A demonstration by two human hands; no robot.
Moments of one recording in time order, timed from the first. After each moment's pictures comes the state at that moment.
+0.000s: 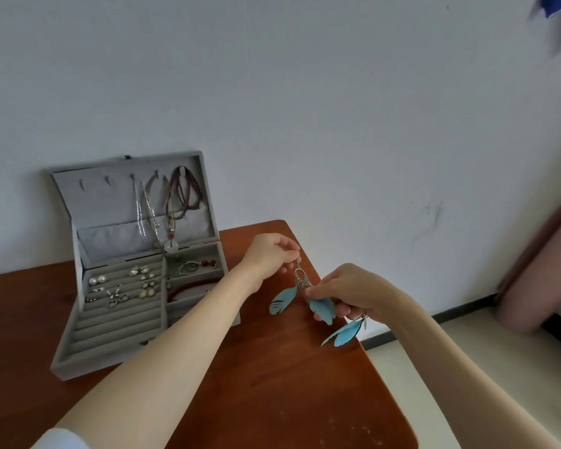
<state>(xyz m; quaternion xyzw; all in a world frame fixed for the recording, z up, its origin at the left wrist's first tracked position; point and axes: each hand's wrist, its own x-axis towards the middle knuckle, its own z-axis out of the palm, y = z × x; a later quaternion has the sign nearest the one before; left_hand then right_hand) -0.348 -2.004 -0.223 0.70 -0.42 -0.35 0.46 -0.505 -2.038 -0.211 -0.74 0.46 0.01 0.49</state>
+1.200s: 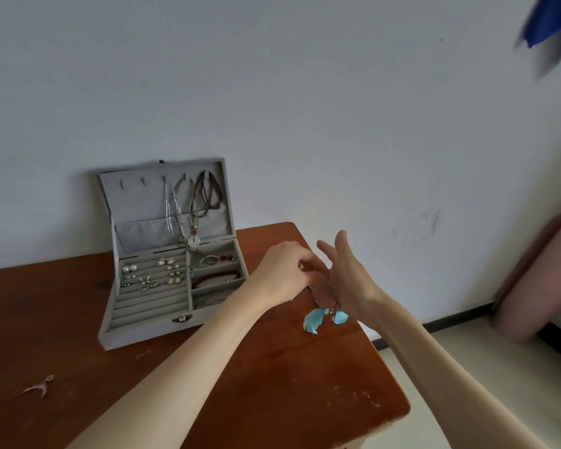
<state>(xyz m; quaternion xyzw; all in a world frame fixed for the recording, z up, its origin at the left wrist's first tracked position) -0.392 -1.921 -0.173 0.70 -0.62 -0.17 0.31 -0.501 -1.988 -0.198 -0.60 0.35 -0.20 0.69</state>
